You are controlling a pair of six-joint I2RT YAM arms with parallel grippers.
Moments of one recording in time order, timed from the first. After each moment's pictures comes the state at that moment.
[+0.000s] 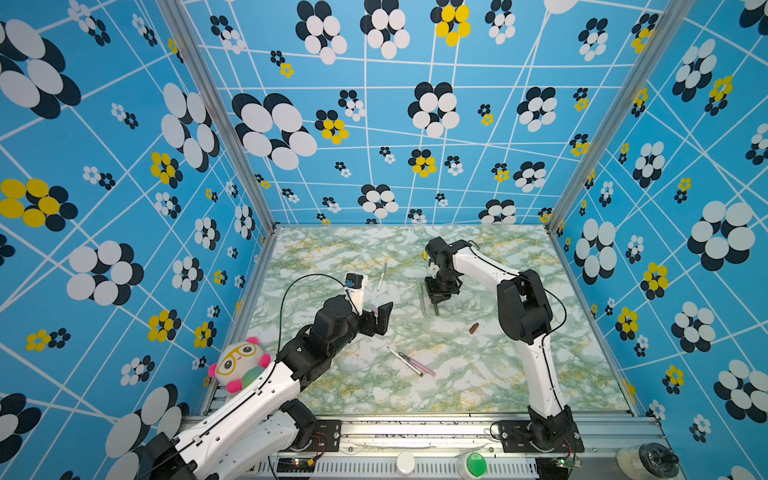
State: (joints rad) left arm -0.66 0.87 0.63 -0.13 -0.10 -0.31; right arm 0.49 2.29 1.88 -1.09 -0.15 0.32
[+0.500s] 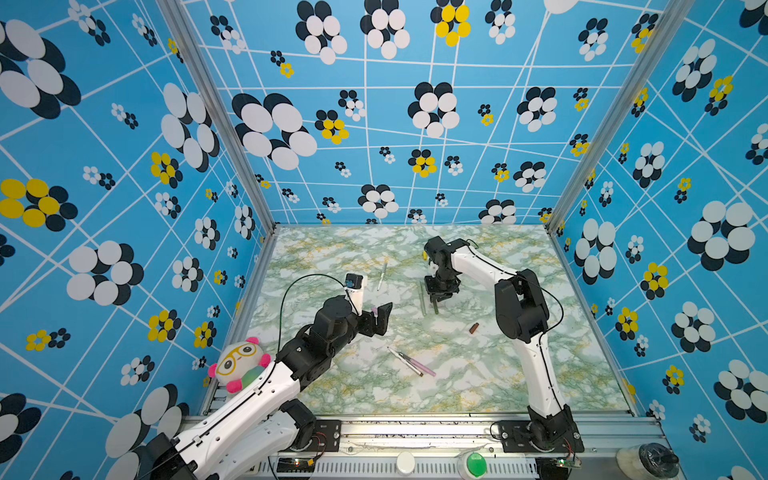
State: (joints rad) left arm -0.66 0.87 0.63 -0.14 -0.10 -0.31; right arm 0.49 2.32 1.92 -1.11 -0.12 0.33
